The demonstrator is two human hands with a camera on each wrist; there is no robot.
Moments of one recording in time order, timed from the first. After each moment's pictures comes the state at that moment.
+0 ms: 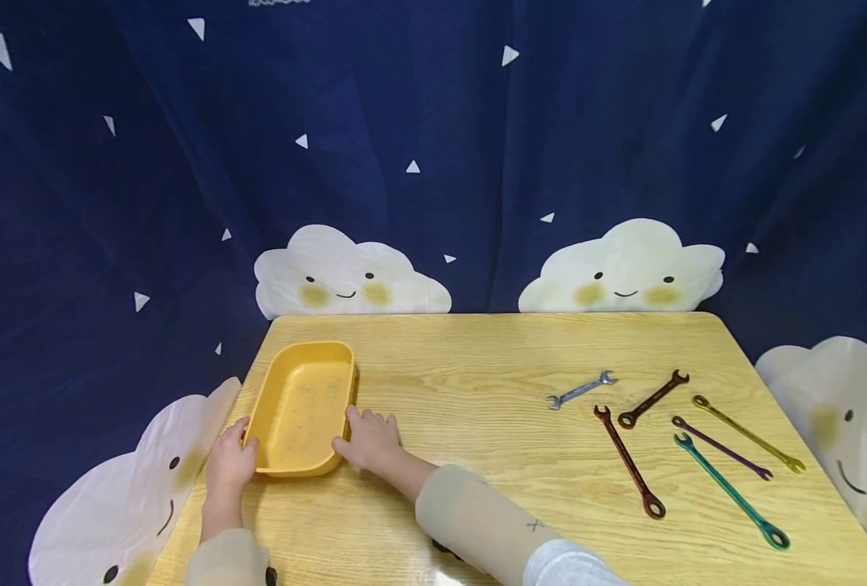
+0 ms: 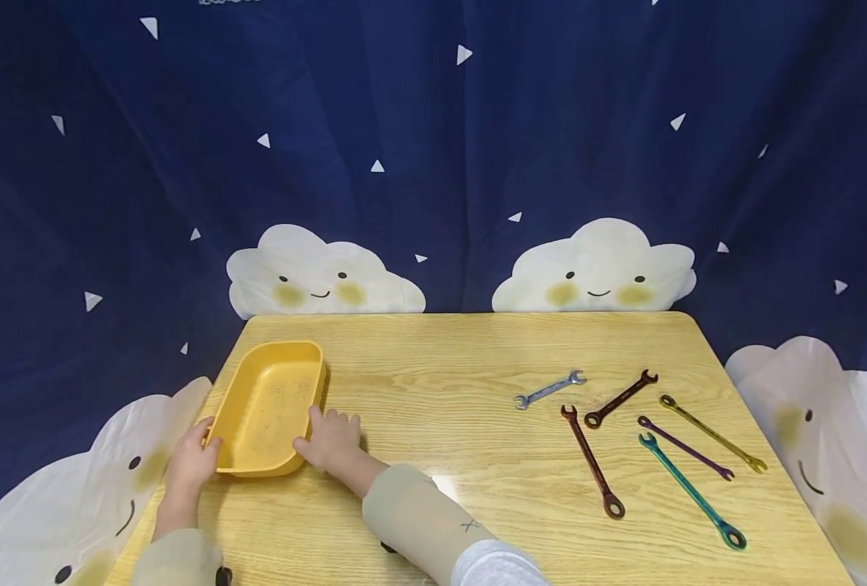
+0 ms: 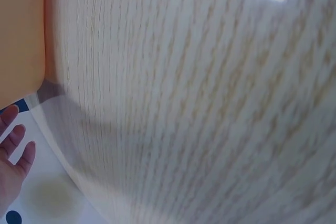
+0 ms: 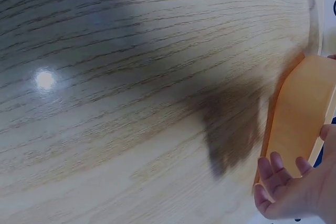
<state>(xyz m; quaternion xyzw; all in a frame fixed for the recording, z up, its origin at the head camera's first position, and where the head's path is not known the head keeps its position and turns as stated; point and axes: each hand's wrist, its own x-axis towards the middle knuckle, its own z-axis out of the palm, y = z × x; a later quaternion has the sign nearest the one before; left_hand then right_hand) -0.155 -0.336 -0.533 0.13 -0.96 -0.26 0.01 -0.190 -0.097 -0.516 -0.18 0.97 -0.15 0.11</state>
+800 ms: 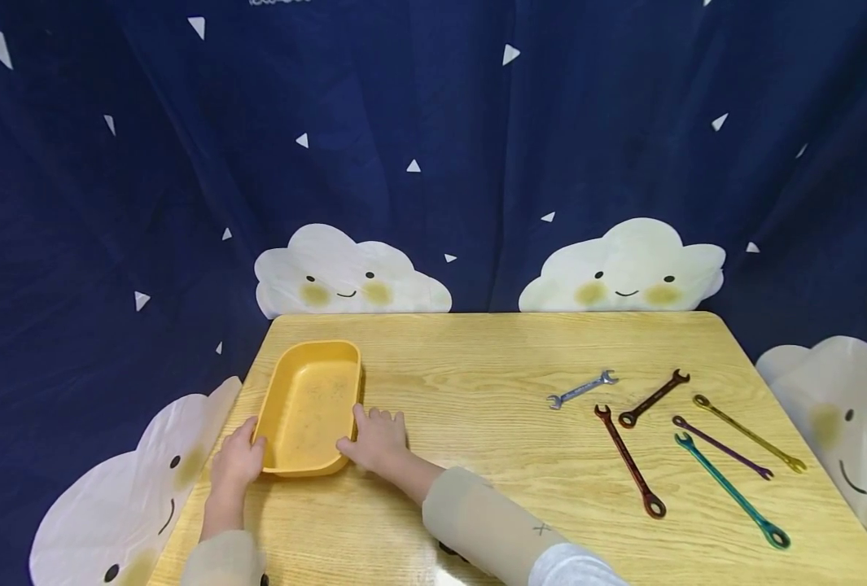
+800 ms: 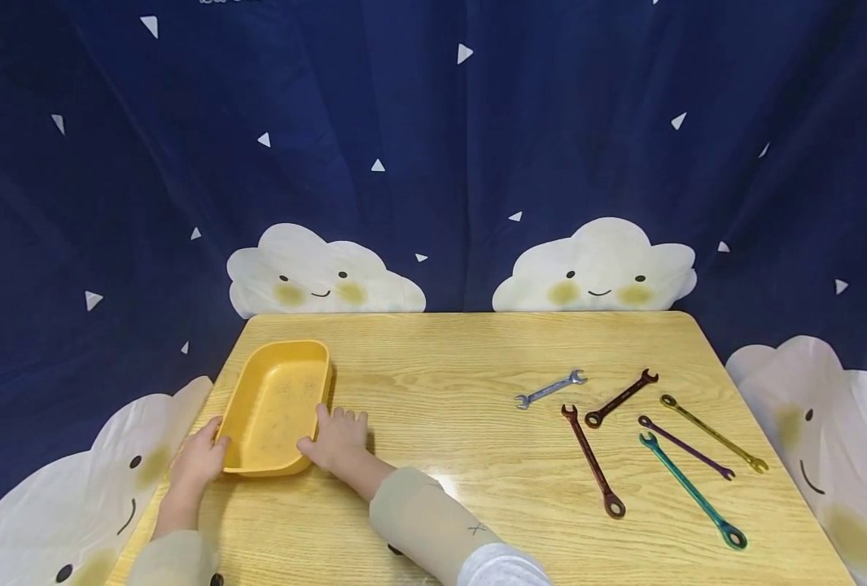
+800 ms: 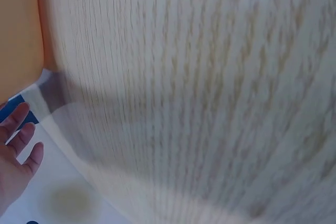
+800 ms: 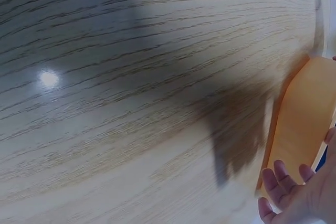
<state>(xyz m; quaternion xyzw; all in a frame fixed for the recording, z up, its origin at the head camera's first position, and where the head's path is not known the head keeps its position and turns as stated) -0.160 -0.331 -0.535 0.11 -0.97 -0.23 -0.05 -0.188 -0.089 -0.521 -0.17 0.98 -0.12 0.08</state>
